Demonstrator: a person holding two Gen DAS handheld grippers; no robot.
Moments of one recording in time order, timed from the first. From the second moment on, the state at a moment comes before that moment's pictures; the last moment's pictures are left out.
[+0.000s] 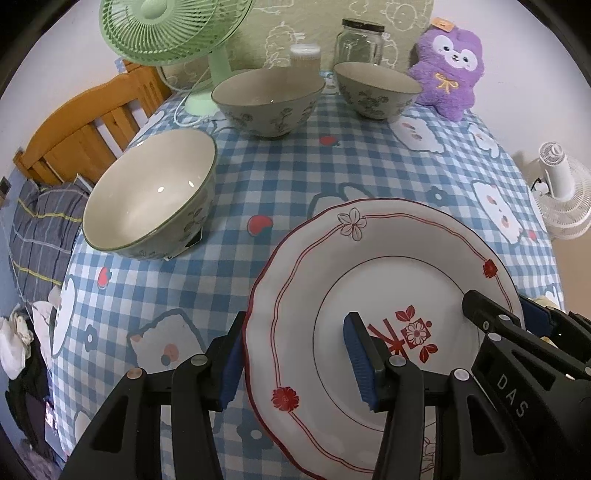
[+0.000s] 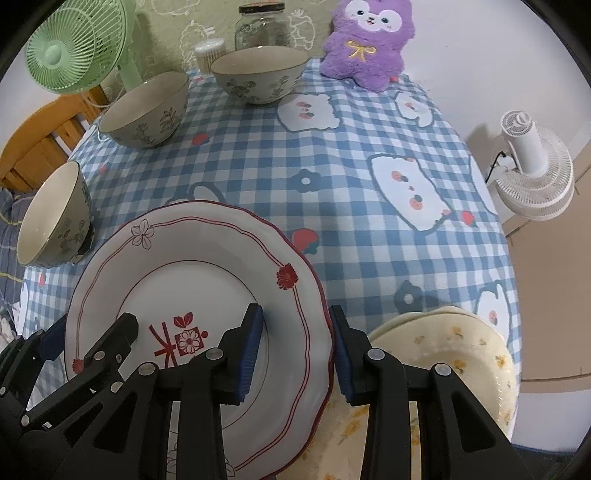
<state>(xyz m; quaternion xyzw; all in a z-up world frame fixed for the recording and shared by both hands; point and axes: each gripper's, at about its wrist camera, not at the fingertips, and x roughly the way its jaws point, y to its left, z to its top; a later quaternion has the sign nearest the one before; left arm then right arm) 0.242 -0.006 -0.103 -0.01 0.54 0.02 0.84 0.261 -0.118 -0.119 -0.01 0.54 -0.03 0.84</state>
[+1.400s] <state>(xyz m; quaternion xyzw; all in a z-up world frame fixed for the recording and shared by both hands) 0.175 -0.115 -0.063 0.00 0.52 -0.03 0.85 0.162 -0.228 -0.076 0.01 0.51 -0.09 0.85</state>
